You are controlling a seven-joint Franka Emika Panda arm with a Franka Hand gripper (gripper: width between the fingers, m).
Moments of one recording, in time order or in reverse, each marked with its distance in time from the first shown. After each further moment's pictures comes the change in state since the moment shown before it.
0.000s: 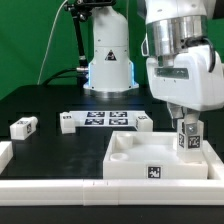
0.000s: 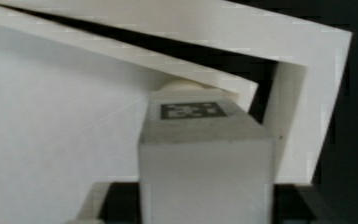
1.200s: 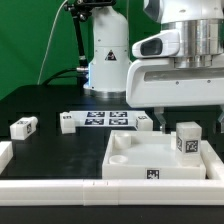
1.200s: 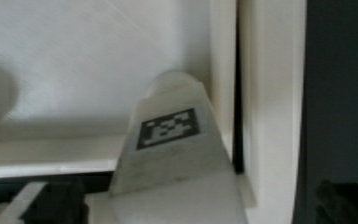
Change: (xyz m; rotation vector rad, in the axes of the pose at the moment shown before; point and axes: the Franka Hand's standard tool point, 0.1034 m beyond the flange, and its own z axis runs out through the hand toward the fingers) arm -0.012 -0.005 0.002 -0.073 0.005 -1.236
